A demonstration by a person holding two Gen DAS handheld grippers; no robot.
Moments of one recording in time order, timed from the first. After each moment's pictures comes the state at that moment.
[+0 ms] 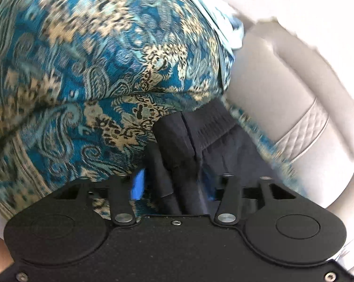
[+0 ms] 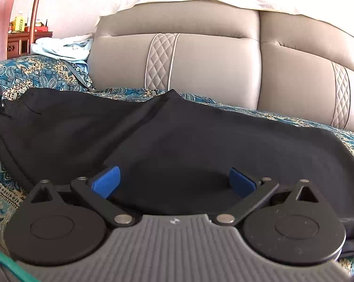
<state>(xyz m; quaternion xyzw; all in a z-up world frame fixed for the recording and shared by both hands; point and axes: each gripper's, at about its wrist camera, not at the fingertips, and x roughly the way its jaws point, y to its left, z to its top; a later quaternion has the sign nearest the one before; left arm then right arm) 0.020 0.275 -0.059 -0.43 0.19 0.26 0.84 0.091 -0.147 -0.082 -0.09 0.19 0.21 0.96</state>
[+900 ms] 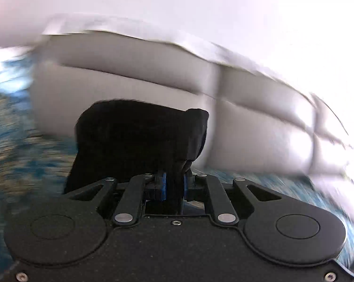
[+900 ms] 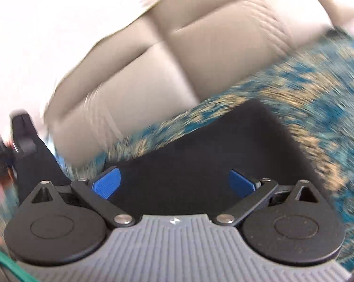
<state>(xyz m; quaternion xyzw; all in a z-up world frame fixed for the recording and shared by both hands) 0.117 0.000 0.086 -0.12 0.17 -0.05 0.98 0.144 -0.318 -0.036 0.27 0.23 0.15 0.92</state>
